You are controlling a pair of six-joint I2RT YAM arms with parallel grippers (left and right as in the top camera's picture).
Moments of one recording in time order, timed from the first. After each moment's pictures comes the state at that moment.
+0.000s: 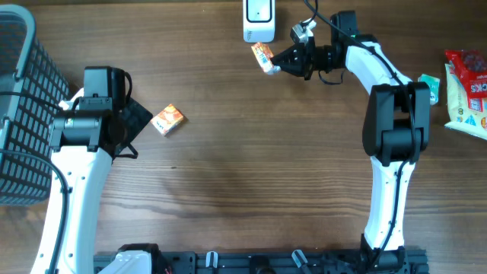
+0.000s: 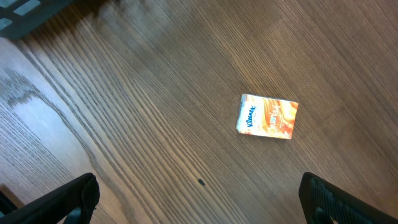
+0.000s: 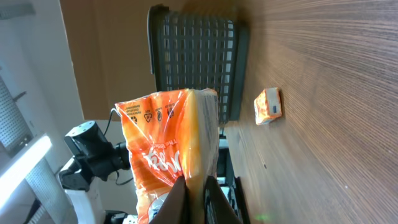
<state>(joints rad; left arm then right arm) -0.01 1.29 1.24 -1.17 -0.26 -0.88 0.08 2.42 1.86 -0.65 -1.56 0.31</state>
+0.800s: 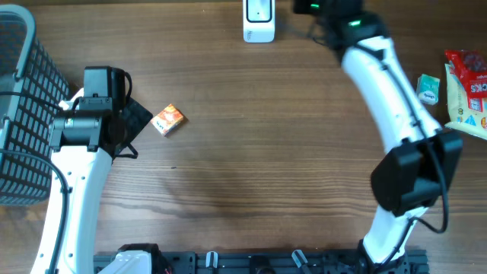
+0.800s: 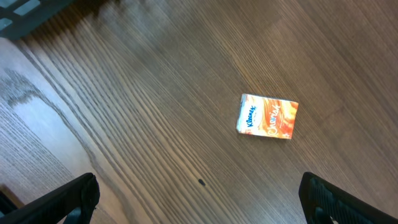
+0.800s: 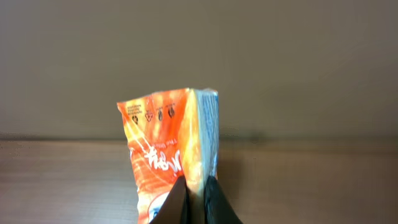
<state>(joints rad) -0.01 1.29 1.24 -1.17 -0.26 -0.88 0.34 1.99 1.87 -0.24 0.12 0.14</state>
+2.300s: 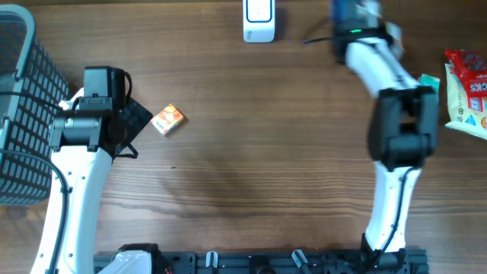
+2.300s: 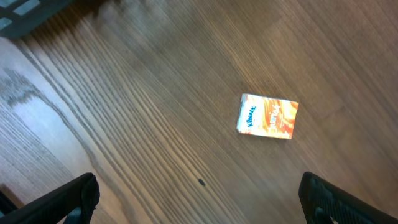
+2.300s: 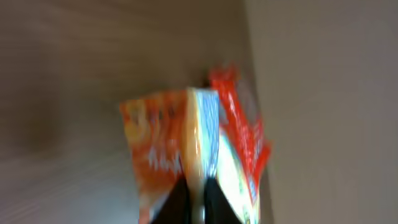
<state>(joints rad) -0.01 1.29 1.24 -1.17 -0.26 -0.88 0.05 2.35 1.85 -0.62 1.03 -0.12</state>
